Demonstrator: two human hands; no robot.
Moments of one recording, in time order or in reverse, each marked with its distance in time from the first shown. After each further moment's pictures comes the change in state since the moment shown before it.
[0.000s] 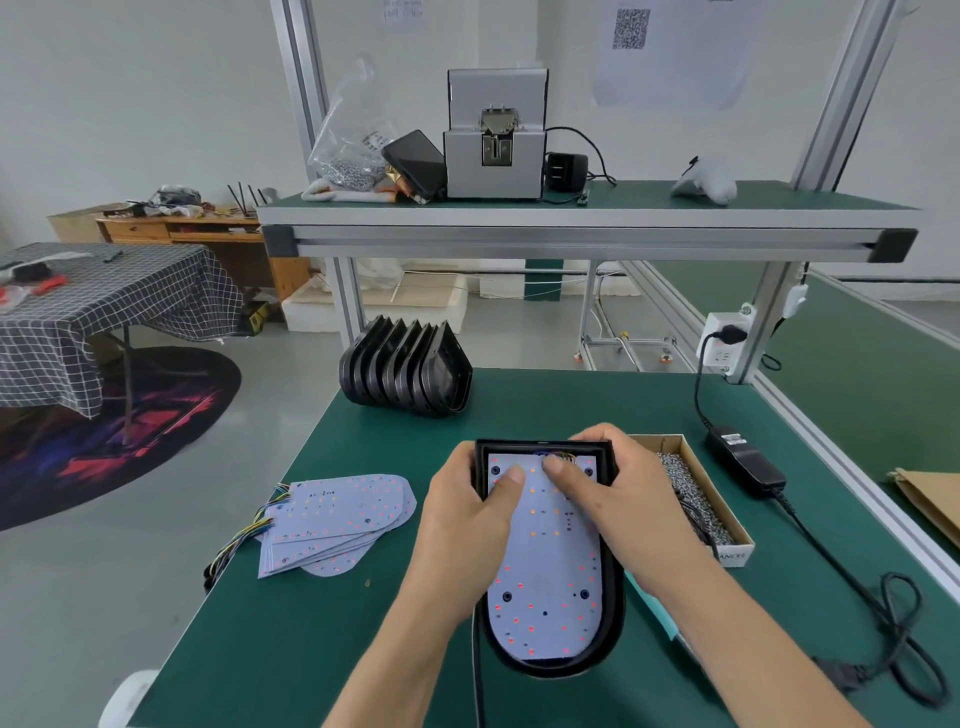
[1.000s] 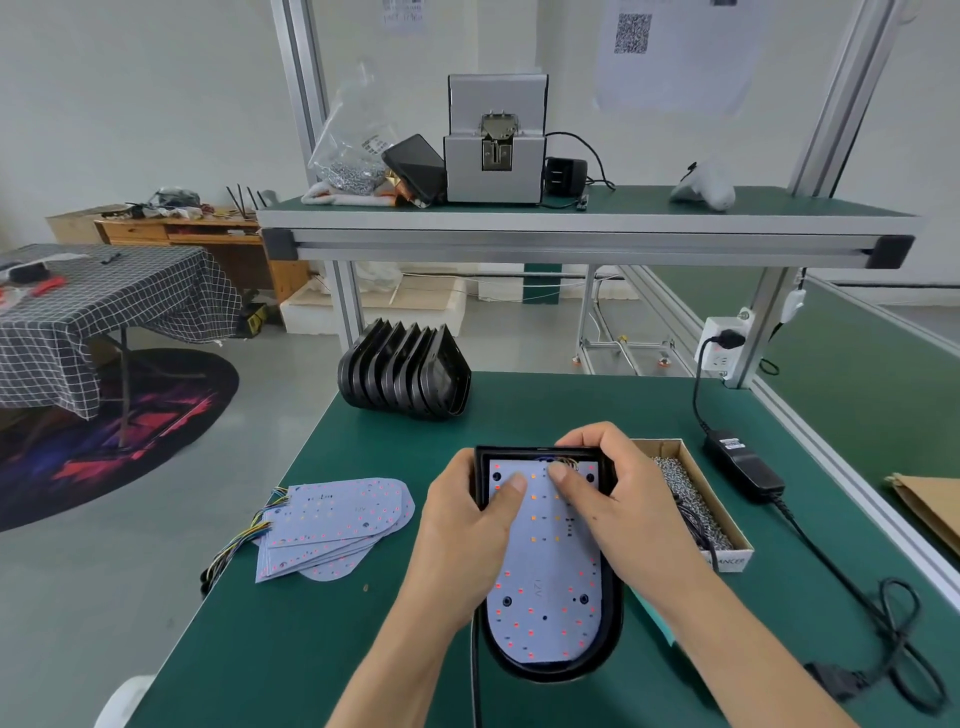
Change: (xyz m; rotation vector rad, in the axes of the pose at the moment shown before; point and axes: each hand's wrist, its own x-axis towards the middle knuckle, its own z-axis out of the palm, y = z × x) left_hand 0.000 -0.005 -0.001 -0.055 -0.012 0.005; right_hand -0.007 -0.007 0.000 -0.047 -0.019 -0.055
